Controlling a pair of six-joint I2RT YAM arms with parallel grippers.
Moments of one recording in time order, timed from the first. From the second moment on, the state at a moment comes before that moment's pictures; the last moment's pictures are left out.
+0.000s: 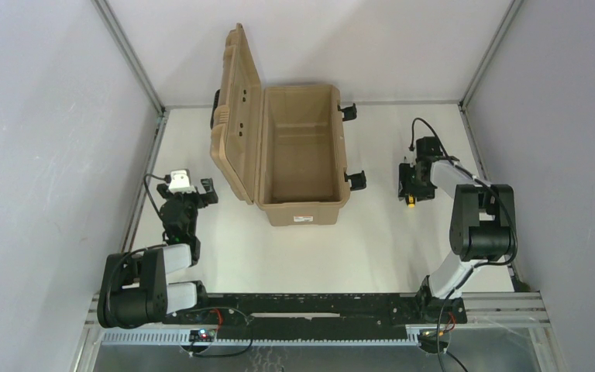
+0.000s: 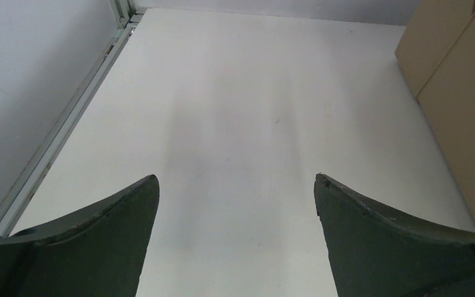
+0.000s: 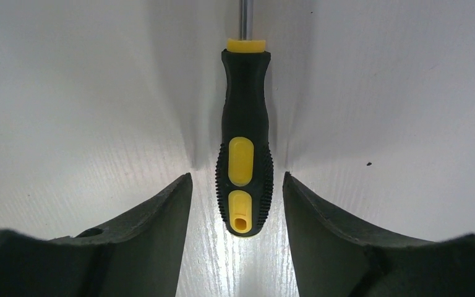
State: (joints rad) left arm 0.10 1.26 0.16 1.05 0.01 -0.02; right arm -0.02 1.70 1.03 -0.50 -0.01 0.06
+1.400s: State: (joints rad) left arm 0.10 1.26 0.16 1.05 0.01 -0.02; right arm -0.01 1.75 1.08 -0.53 0.03 0.06
